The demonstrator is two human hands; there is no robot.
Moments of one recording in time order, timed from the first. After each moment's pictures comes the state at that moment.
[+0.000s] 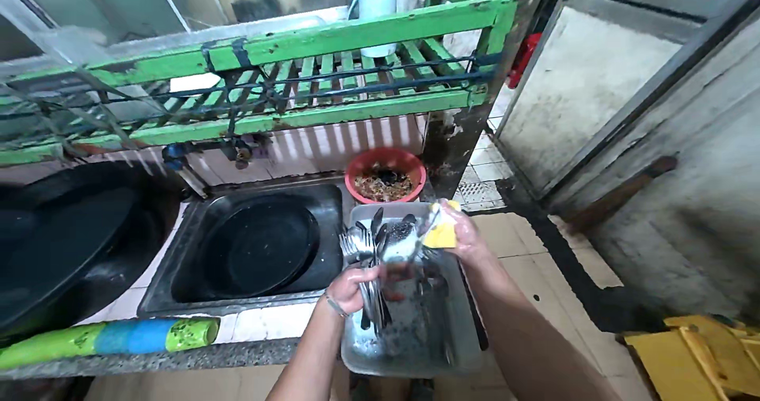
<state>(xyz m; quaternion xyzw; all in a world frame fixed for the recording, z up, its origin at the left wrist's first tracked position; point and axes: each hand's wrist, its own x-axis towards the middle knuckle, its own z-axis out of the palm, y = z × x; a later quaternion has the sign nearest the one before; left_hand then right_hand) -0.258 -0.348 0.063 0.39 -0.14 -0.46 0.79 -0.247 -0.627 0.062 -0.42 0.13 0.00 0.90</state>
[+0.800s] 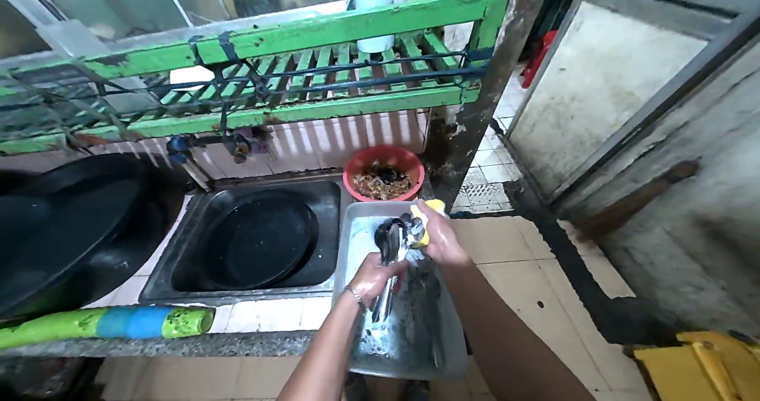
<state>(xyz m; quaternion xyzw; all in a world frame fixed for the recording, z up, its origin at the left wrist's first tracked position) -0.272 -0.414 0.074 0.67 -0.04 -0.34 0.65 -0.241 -0.588 0.075 -0.49 0.31 -0.04 0.81</state>
